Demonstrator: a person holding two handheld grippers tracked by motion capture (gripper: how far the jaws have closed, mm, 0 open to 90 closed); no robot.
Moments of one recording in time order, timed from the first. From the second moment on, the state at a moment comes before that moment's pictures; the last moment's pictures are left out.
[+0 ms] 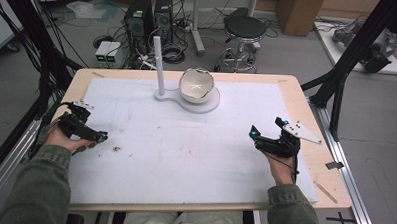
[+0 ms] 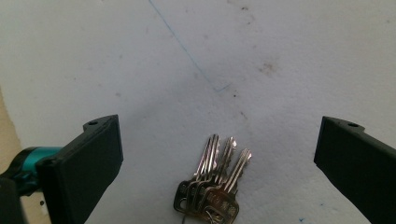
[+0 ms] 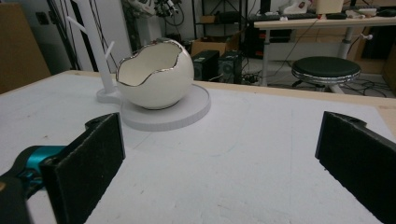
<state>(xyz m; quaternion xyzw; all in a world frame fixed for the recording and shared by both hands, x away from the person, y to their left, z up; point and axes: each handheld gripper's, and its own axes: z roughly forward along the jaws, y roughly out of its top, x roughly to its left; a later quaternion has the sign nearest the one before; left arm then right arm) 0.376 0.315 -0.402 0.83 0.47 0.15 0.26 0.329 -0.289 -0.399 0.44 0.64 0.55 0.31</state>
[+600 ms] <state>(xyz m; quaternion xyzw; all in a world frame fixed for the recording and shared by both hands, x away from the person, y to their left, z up) 0.384 0.319 -0.421 0.85 0.48 0.10 0.19 0.331 -0.288 -0.400 0.44 0.65 0.55 0.31</state>
